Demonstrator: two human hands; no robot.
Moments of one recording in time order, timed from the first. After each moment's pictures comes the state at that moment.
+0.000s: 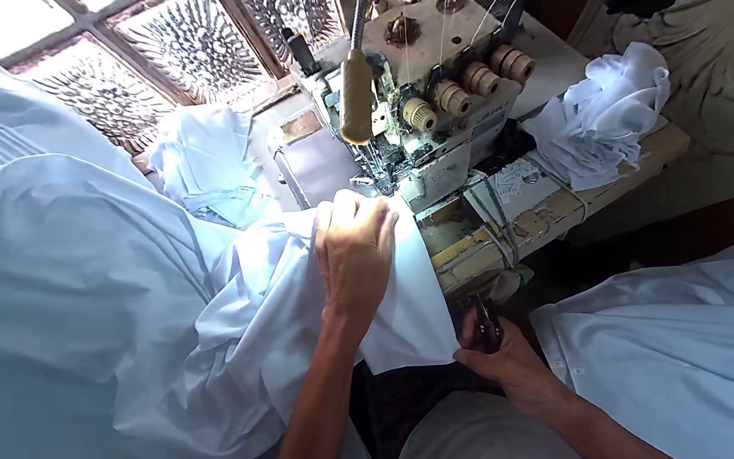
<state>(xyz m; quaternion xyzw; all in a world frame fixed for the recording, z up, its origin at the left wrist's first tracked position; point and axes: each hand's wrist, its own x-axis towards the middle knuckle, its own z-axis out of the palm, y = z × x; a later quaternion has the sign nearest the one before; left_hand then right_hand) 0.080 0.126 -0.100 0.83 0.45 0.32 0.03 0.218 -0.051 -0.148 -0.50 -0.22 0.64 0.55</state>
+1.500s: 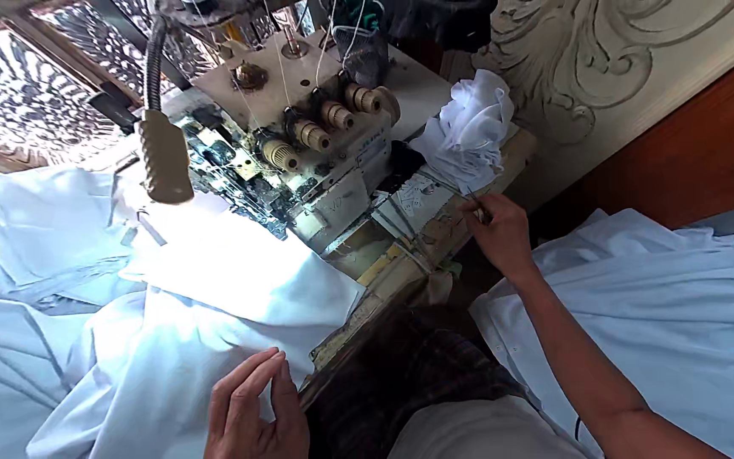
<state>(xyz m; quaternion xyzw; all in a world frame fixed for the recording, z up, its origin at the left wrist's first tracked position) 0.023 0.046 -0.151 0.79 0.36 0.48 0.14 0.372 -0.002 -0.157 -0.79 -0.48 0.04 0.37</state>
